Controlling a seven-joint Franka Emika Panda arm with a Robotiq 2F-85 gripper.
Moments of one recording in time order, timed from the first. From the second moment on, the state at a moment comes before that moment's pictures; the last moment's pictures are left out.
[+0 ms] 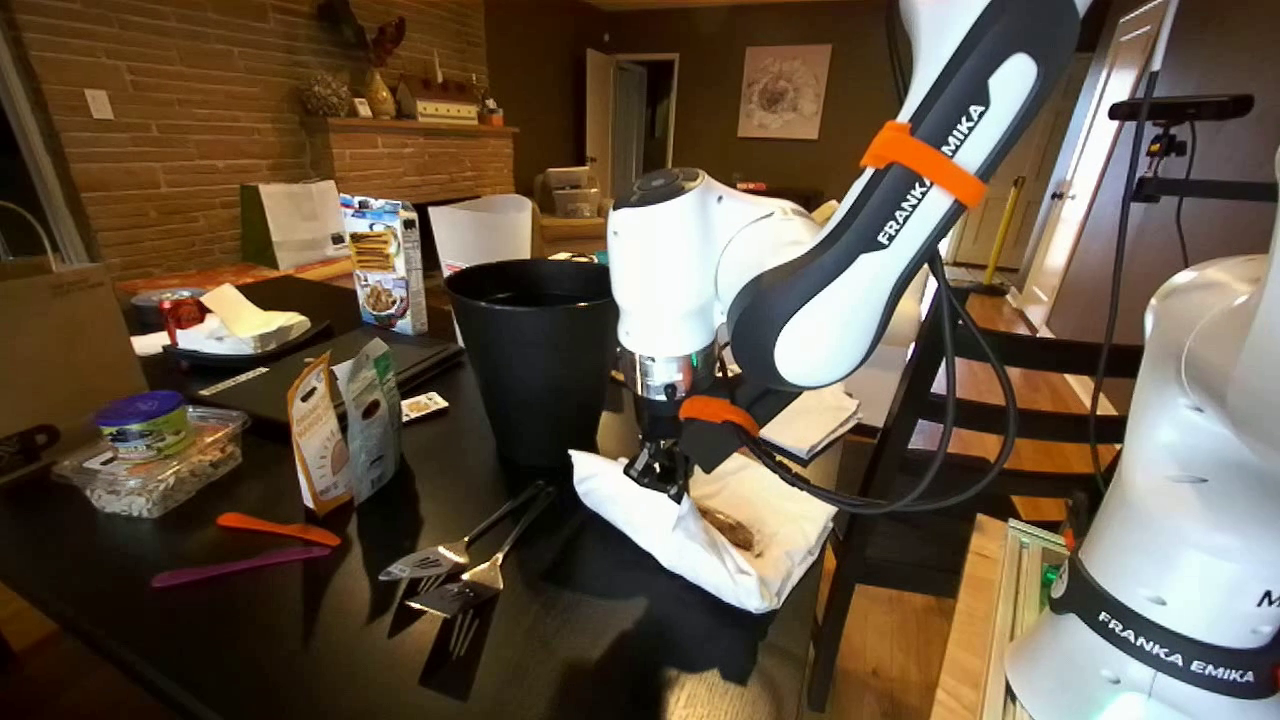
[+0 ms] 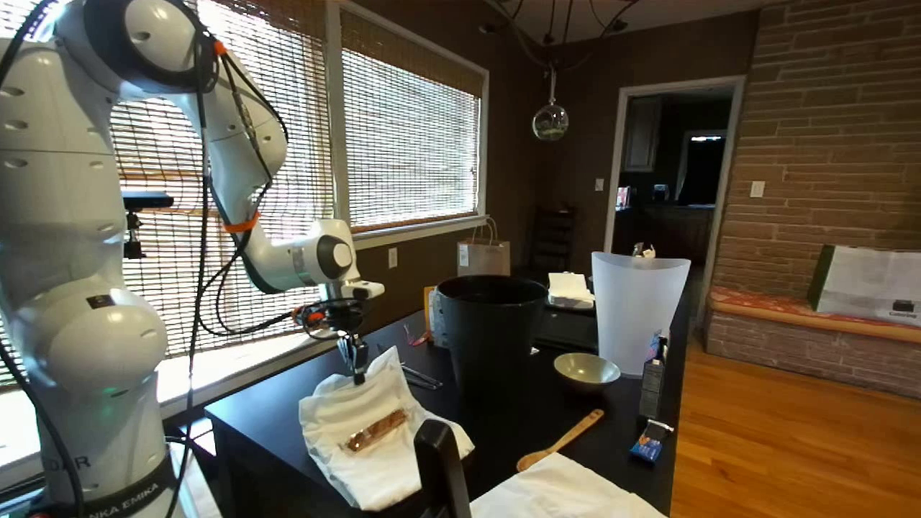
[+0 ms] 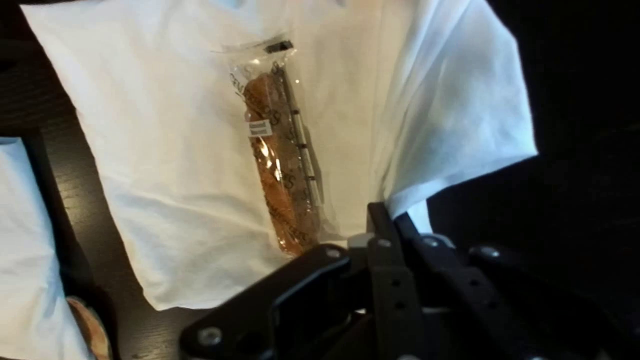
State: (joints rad) arm 0.18 -0.02 0.09 -2.64 -0.48 2.55 0.86
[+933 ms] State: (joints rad) arm 0.07 -0.02 0.08 -2.69 -0.50 2.55 0.85
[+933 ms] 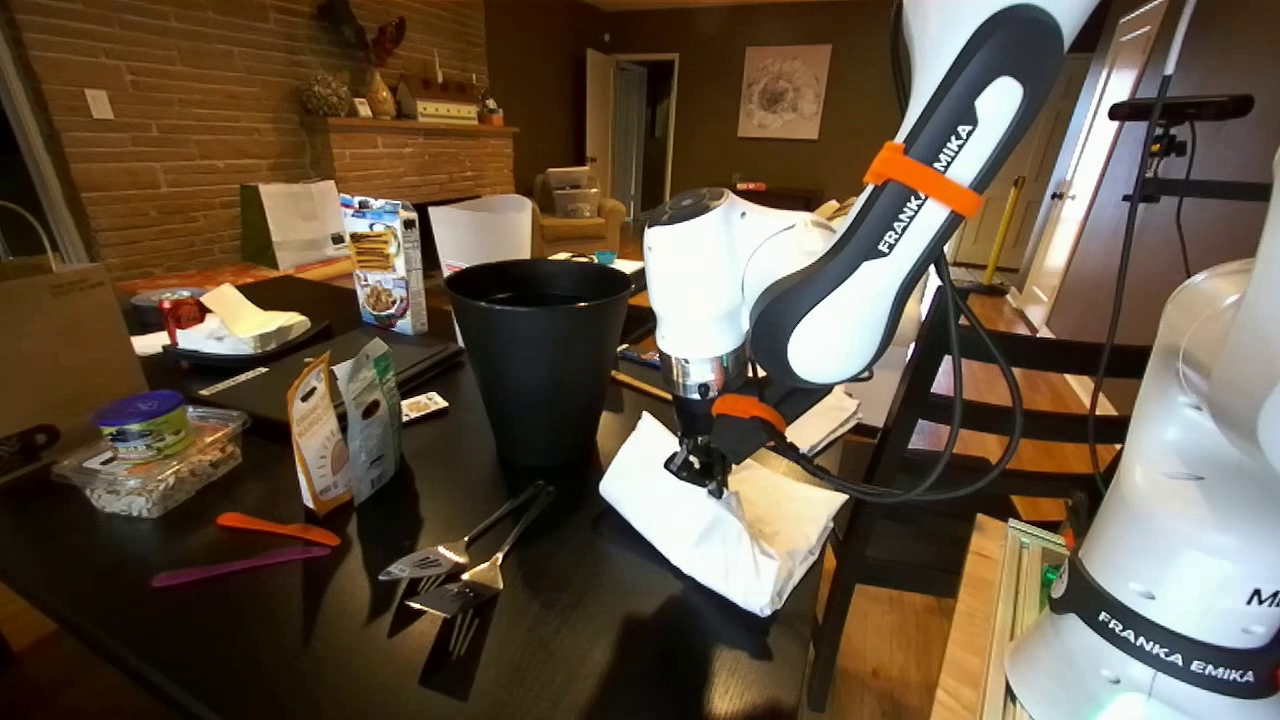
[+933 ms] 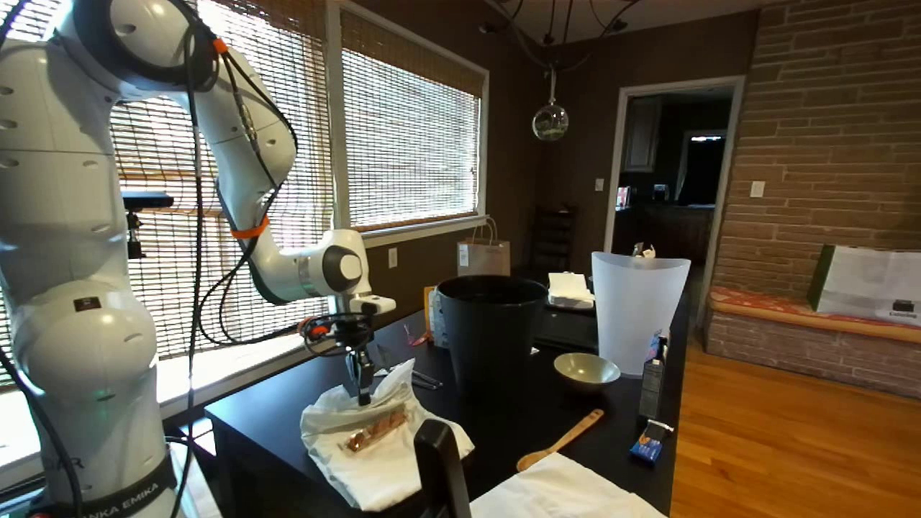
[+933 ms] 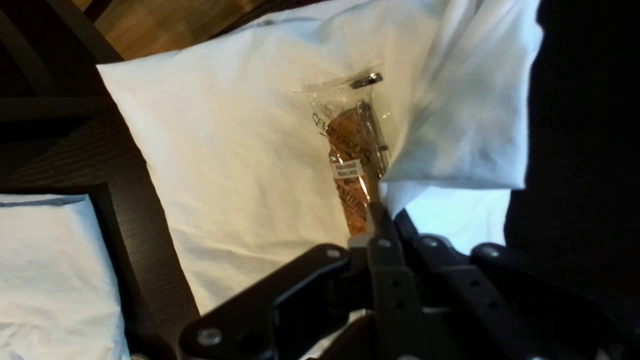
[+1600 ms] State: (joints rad) arm 0.06 0.00 0.05 -2.69 -0.60 2.56 0.83
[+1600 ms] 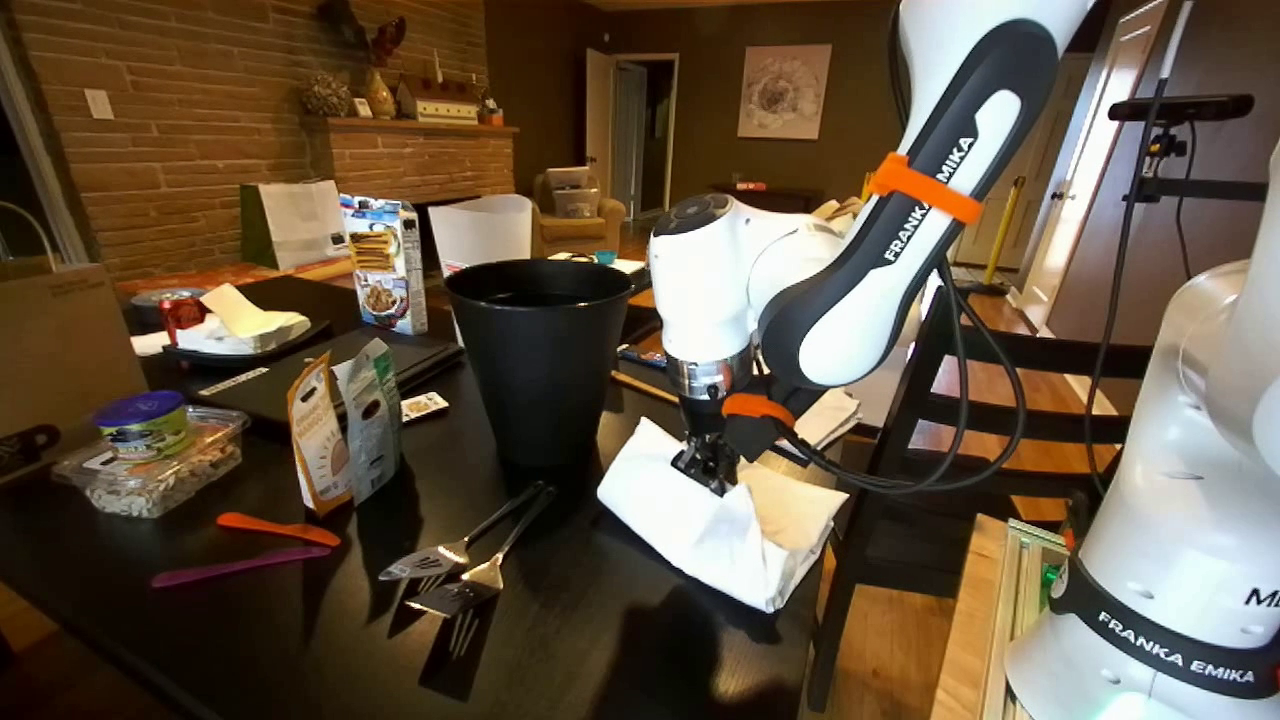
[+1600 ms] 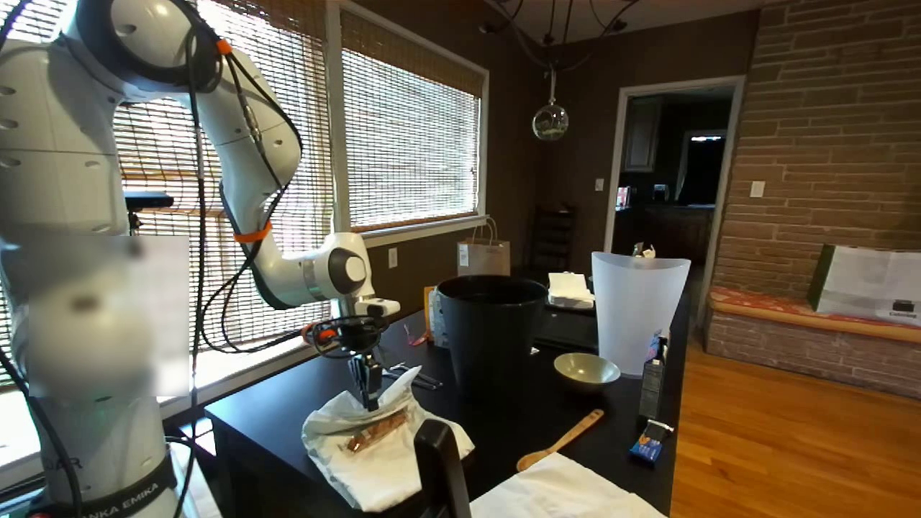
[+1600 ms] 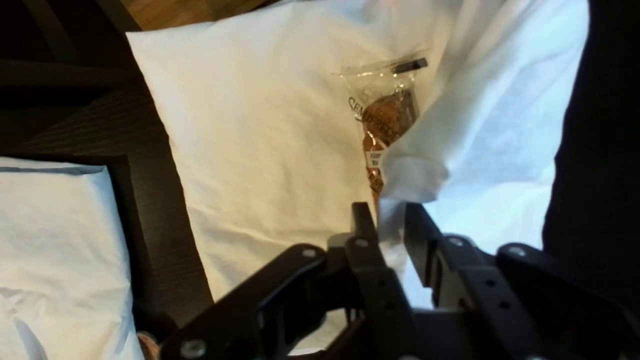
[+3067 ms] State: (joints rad) arm -0.01 0.02 -0.03 -2.70 -0.78 2.53 0.81
